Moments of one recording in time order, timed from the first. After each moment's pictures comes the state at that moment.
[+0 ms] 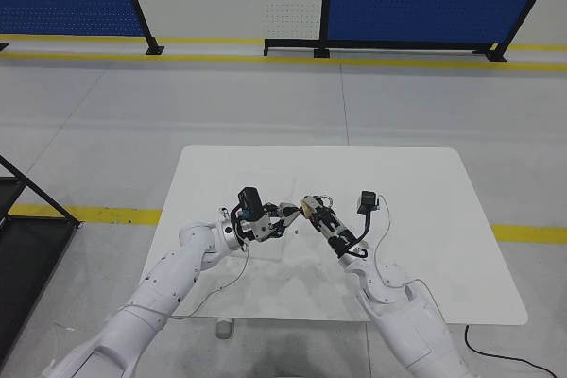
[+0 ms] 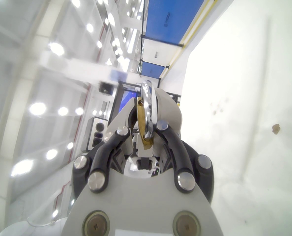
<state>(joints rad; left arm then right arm) 1.11 -1.16 -1.01 -1.16 1.47 -0.74 0.61 -1.26 -1.36 0.97 -1.39 0.14 -0.29 0.19</state>
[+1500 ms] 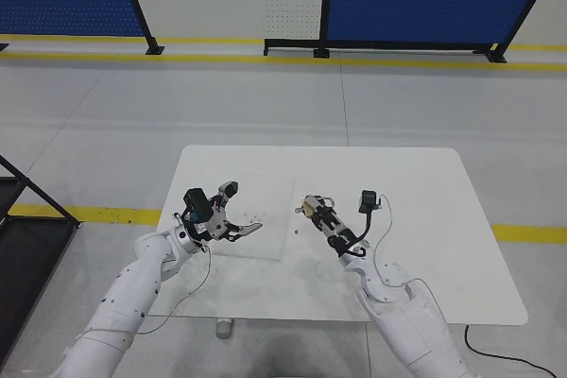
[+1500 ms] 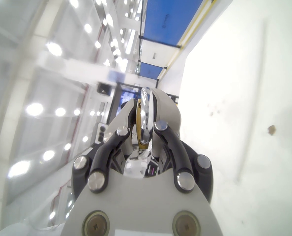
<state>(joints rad) 1.30 -1.07 -1.29 -1.28 1.50 -0.74 0.65 -1.25 -1.36 0.97 -1.38 0.06 -0.22 0.15</state>
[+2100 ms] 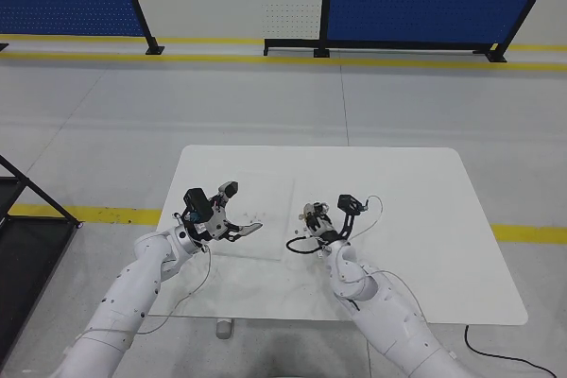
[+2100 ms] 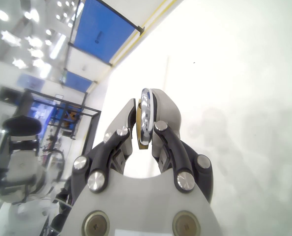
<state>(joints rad) 1.30 -1.07 -1.29 -1.28 1.50 -0.74 0.65 -1.11 -1.45 0.79 -1.12 -0.27 0.07 -0.14</state>
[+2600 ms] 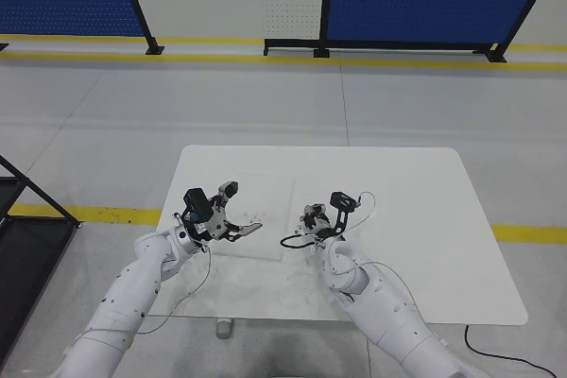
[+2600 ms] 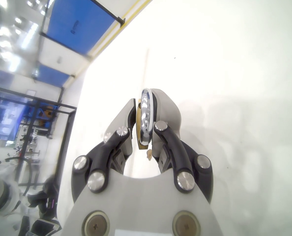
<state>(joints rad) 1.30 -1.07 -1.29 -1.28 1.50 -0.74 0.65 -1.05 -1.49 0.76 -1.01 -0.33 0.14 -0.13</state>
